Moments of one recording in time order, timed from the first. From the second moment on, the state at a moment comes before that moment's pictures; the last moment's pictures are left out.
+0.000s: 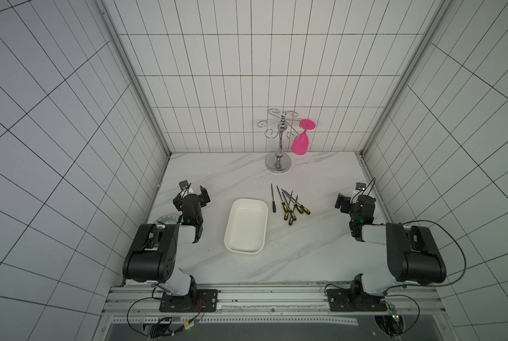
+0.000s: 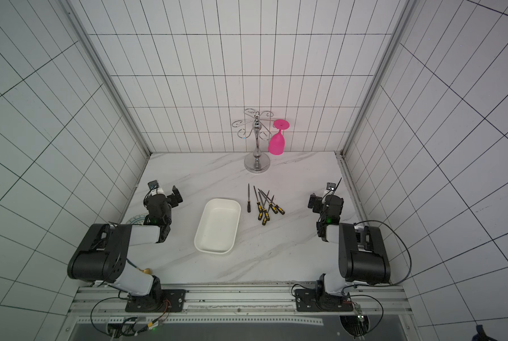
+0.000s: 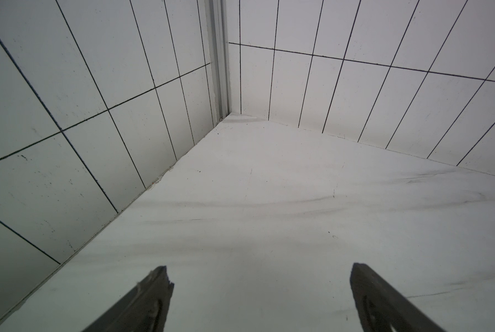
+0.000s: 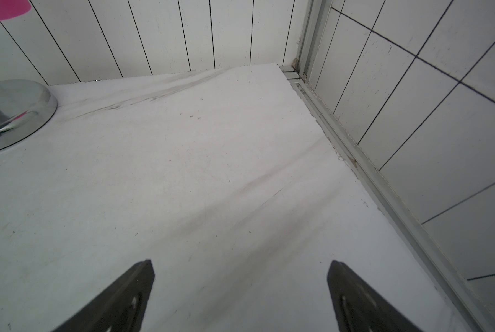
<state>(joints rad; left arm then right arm) -0.03 1.56 0.44 0.84 -0.38 -0.17 -0.02 1.54 0.44 0.71 0.09 0.02</state>
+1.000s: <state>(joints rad) -0.03 1.56 0.44 0.84 -0.37 -0.17 -0.02 1.54 0.44 0.71 0.08 0.02</state>
